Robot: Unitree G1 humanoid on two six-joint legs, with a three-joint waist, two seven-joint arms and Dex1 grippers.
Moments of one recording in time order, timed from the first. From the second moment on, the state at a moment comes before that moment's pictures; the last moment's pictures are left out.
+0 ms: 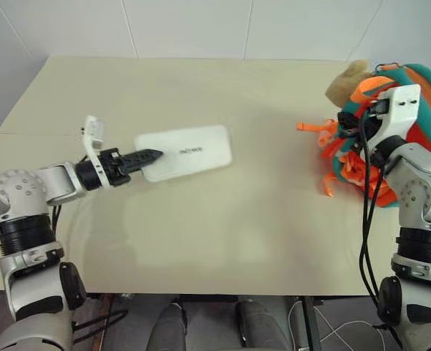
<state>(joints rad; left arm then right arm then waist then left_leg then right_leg) -0.78 0.64 0.46 0.28 -0.83 1.39 -0.59 -0.71 -0.57 -0.28 0.01 0.37 0.69 0.43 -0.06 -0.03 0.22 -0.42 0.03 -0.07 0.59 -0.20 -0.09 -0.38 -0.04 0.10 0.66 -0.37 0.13</state>
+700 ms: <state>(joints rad) -0.97 0.91 0.30 0.65 -0.61 1.03 -0.85 -0.90 -0.60 0.00 -0.41 0.73 0.95 0.78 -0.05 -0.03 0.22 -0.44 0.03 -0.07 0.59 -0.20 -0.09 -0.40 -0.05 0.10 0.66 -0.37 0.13</state>
